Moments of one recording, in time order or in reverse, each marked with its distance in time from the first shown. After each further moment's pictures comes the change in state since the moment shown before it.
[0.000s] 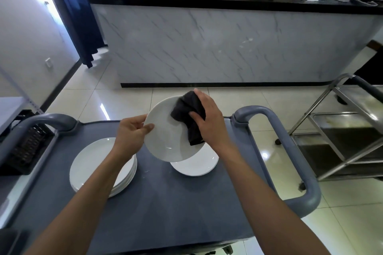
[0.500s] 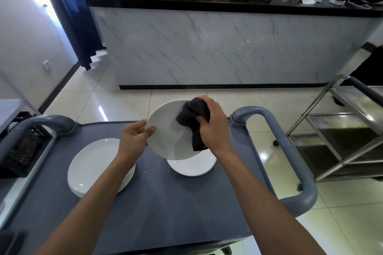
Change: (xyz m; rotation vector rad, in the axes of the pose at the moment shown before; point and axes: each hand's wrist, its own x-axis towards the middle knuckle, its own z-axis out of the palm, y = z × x) left_hand -0.010 -0.013 0.012 -0.094 0.020 -0.025; right_hand -0.019 -0.019 -0.017 0.058 0.125 0.068
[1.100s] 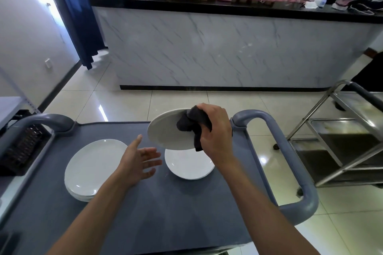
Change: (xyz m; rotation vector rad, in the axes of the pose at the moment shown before) left_hand -0.013 -0.033 -0.002 -0.327 -0.032 -0.773; right_hand -0.011 0.004 -0.001 -0.137 0.173 -0.299
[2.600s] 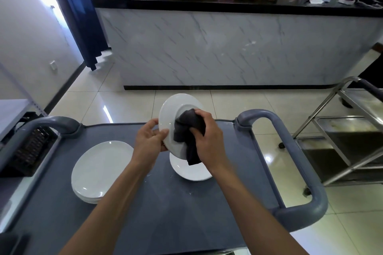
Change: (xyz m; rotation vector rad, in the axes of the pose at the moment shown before) left_hand -0.022 0.026 0.046 0.150 -0.035 0.680; right_hand -0.011 -0.018 0.020 0.220 -0.198 0.347
